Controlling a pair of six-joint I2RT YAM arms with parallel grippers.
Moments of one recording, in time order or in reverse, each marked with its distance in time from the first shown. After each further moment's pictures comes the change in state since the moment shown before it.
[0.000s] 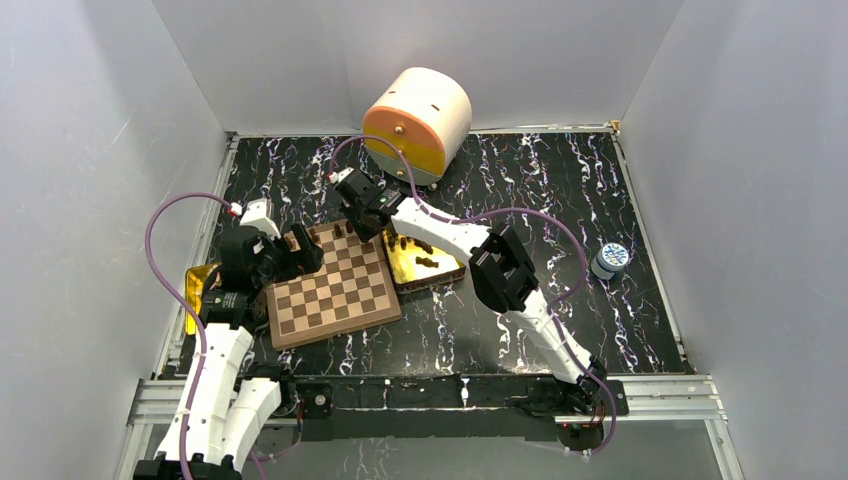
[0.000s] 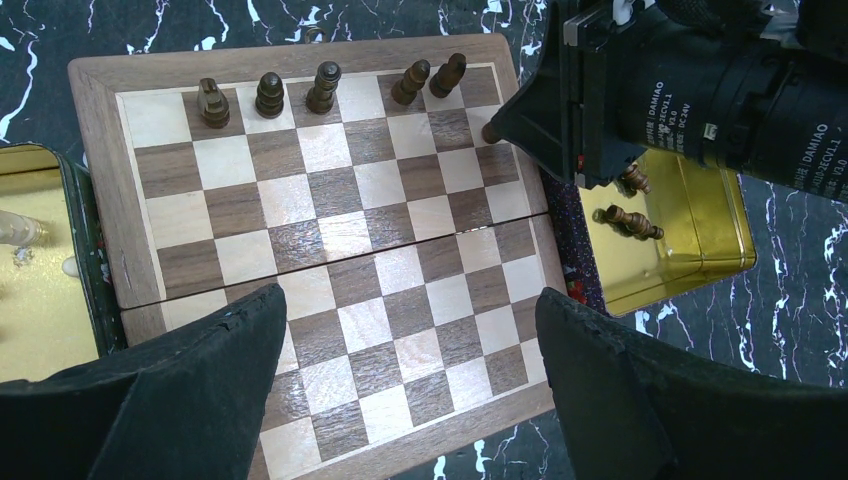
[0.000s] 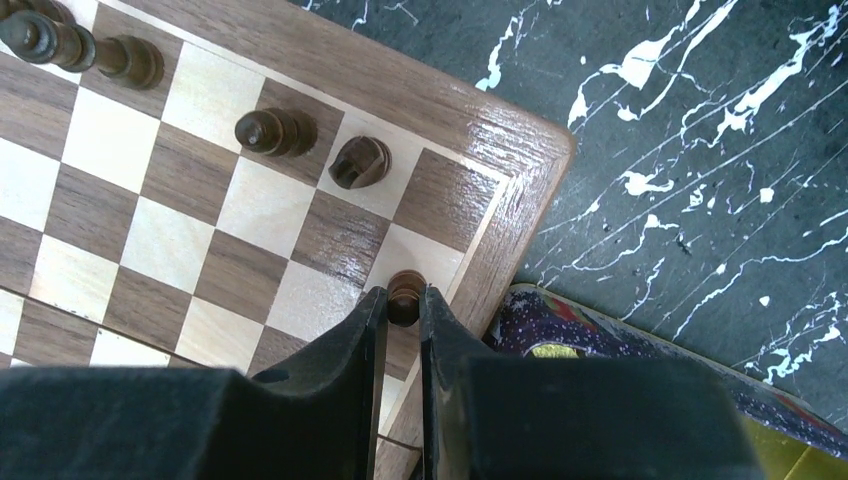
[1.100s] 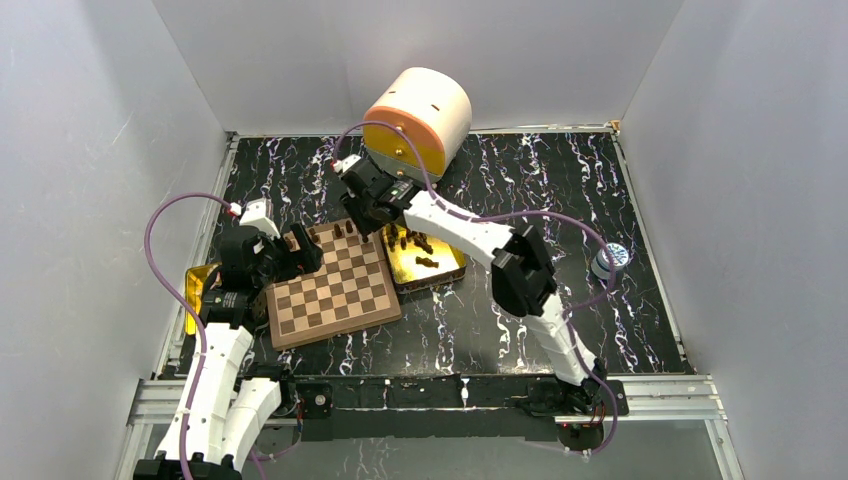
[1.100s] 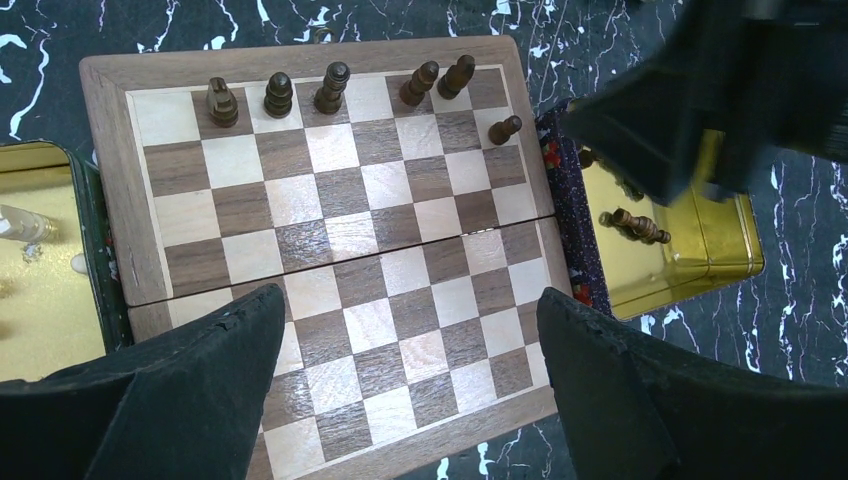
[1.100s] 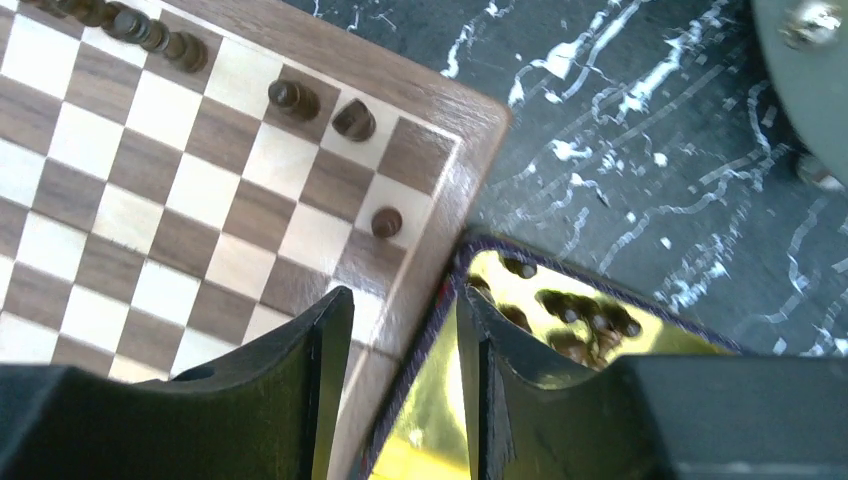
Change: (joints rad) left arm 0.000 0.001 0.000 -0.001 -0.015 -0.001; right arm -0.001 -0.118 -0.049 -0.025 0.034 -0.030
